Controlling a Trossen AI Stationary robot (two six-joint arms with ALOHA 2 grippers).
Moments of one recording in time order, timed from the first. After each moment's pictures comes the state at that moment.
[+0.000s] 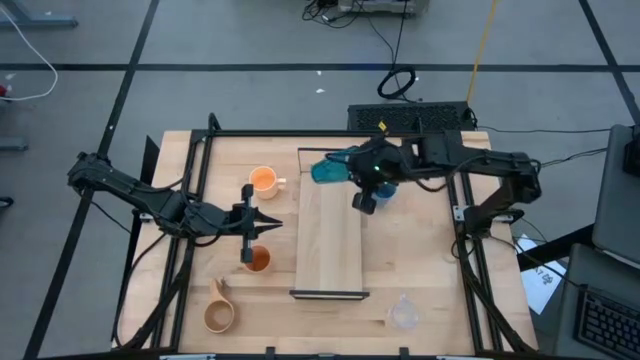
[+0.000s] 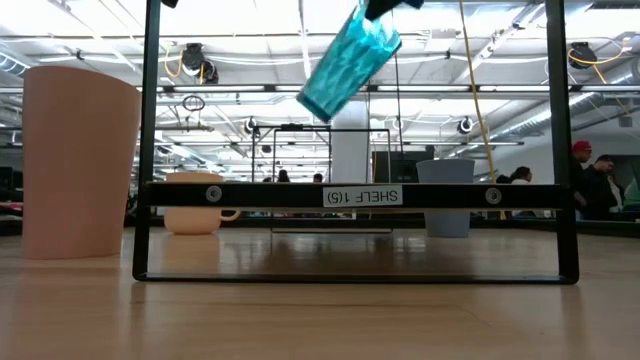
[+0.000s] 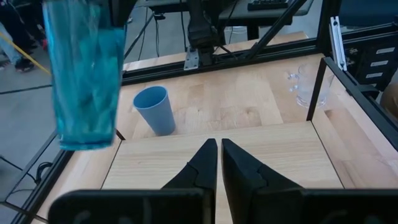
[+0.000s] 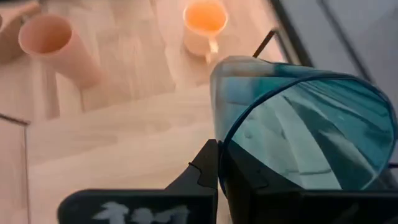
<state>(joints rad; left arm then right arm) -0.39 1.02 0.85 -0.21 -0.45 0.02 -0.04 1.60 1.81 -1.15 0.20 0.16</state>
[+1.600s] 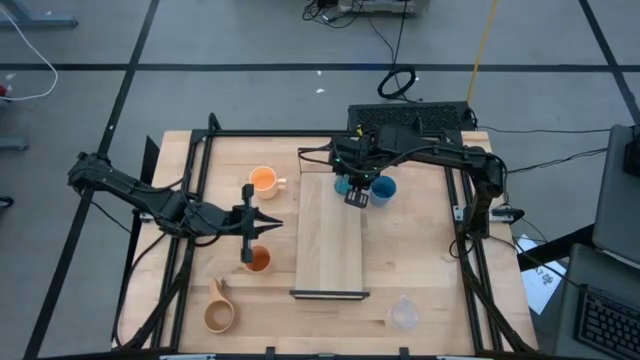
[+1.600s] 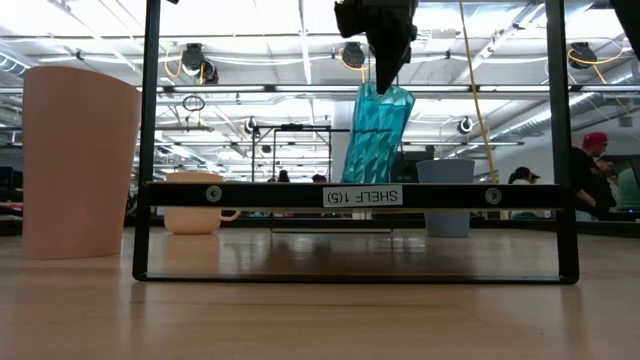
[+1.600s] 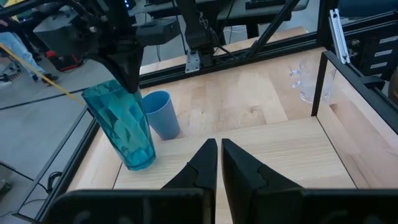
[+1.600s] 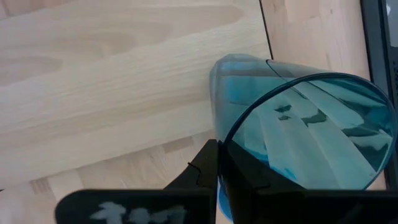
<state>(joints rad) -0.39 1.02 0.85 -0.20 -0.45 0.09 -0.17 1.85 1.93 -1.43 0.07 0.10</state>
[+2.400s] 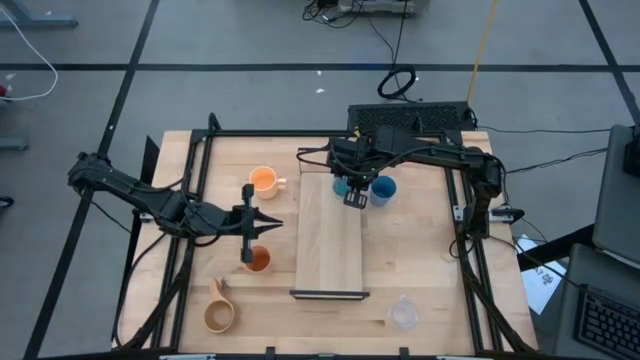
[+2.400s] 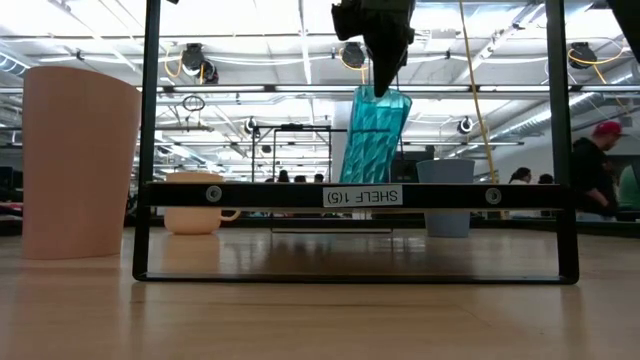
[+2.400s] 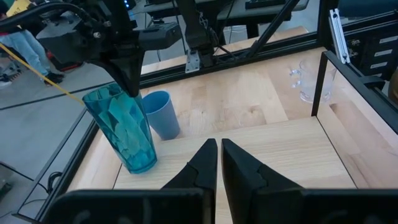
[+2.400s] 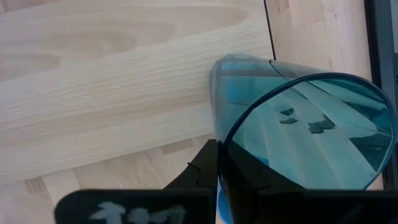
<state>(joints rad) -0.39 1.02 0.85 -0.20 -0.45 0.09 -0.17 1.86 1.93 -1.42 0.07 0.07</state>
